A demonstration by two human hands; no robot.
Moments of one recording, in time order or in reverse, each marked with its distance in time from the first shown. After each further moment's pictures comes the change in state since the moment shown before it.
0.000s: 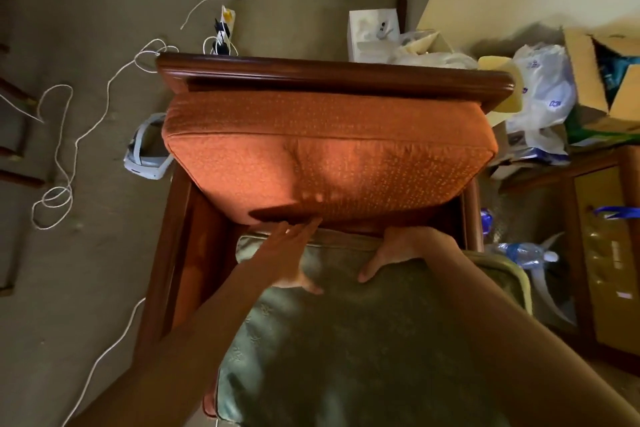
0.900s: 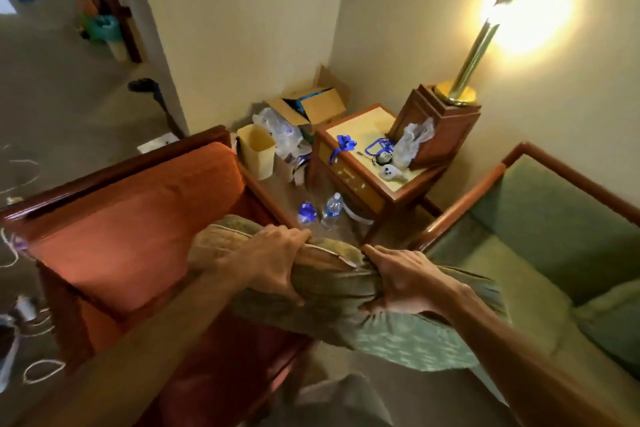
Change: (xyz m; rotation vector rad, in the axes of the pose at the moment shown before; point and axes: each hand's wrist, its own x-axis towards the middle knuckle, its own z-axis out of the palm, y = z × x) left_hand -0.323 0.228 0.044 0.718 0.166 0.991; right_hand -0.393 0.142 0.387 0.050 0.971 0.038
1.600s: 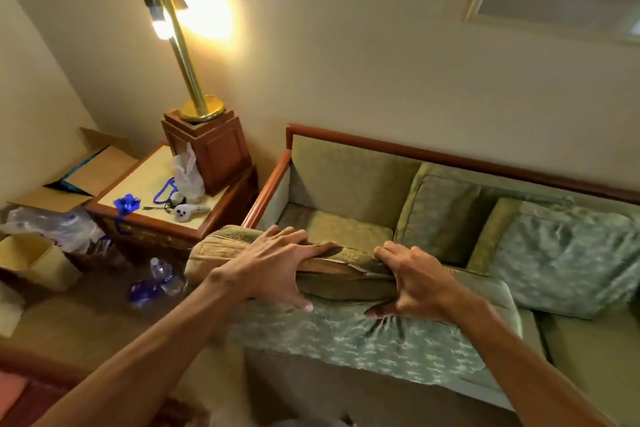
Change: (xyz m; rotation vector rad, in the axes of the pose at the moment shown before) left_hand 0.299 0.439 0.012 0.264 0.008 0.693; right_hand -0.349 0.358 0.073 0.211 0.325 0.537
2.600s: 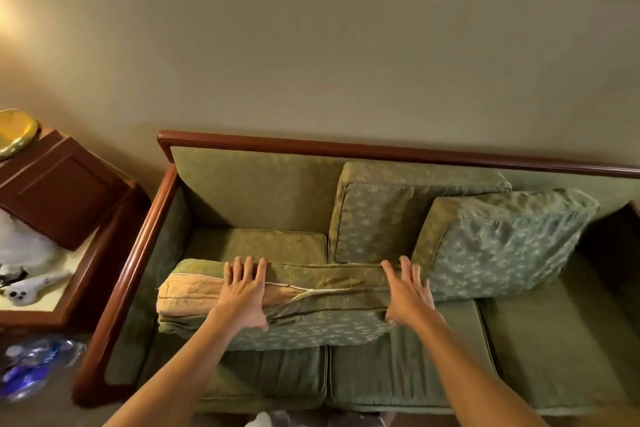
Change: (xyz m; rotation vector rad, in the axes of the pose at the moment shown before) left_hand 0.325 -0.045 0.162 -0.043 -0.399 -0.316; right_hand 0.094 0.323 0.111 0.089 -0.311 0.783
